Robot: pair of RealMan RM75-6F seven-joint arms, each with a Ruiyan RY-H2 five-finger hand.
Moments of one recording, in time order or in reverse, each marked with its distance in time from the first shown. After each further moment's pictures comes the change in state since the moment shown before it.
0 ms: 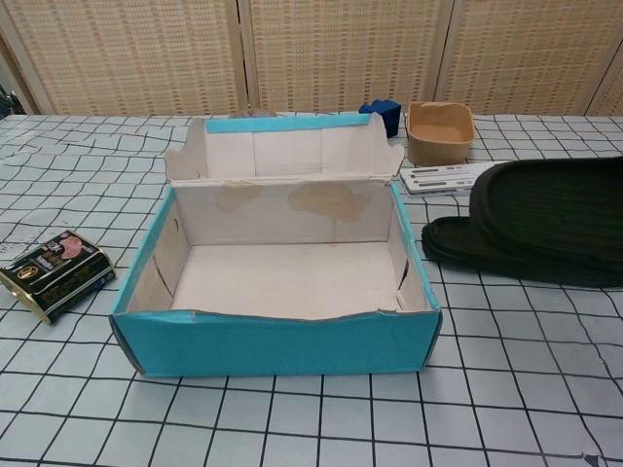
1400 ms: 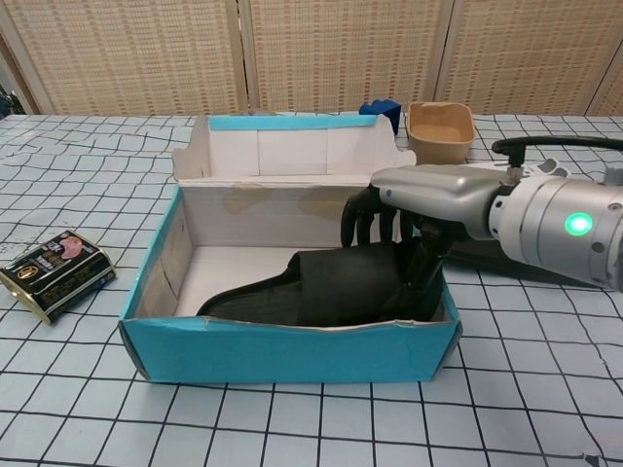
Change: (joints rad) left arm 0.000 0.013 -0.006 0.000 -0.015 -0.014 -0.026; right arm 0.657 -0.491 0.153 -0.004 0.774 -0.411 -0.444
